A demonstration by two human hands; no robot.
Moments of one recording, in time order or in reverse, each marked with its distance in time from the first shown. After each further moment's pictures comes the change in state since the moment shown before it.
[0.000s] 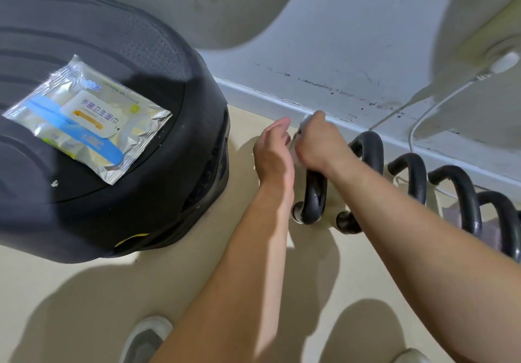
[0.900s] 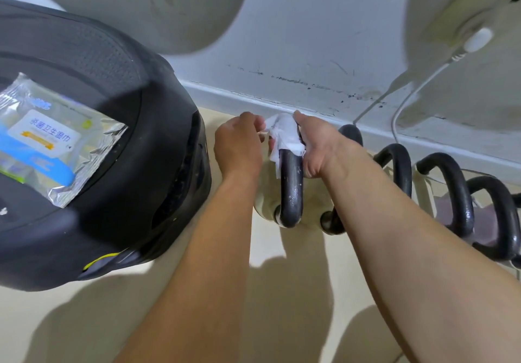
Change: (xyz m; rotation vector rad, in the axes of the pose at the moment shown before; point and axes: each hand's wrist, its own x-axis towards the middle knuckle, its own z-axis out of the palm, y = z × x) left_hand 0.022 0.015 0.006 0.424 0.092 0.123; right_hand 0.033 0.033 -0.004 1.302 -0.353 0.607
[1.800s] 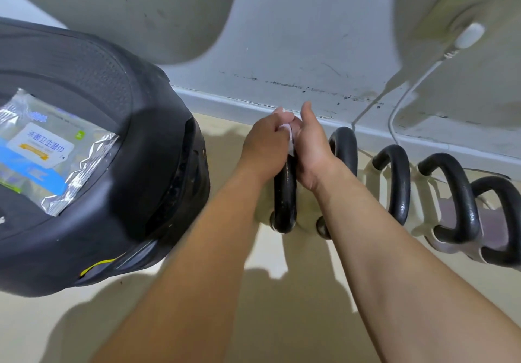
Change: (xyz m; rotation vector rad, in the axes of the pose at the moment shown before) left_hand -0.013 0.007 0.028 0.462 -0.405 0.251; right_hand -0.015 0.014 -0.007 0.054 -0.149 -0.384
